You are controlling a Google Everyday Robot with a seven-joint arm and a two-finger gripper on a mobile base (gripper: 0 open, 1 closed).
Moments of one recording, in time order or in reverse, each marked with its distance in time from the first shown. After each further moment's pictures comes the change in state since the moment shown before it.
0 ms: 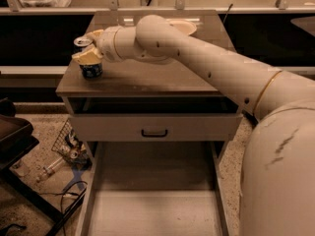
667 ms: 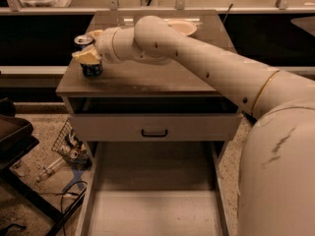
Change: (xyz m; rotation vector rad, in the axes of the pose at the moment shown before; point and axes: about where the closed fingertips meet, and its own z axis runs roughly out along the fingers) arm -0.001 0.002 0.002 -0.004 -0.001 0.000
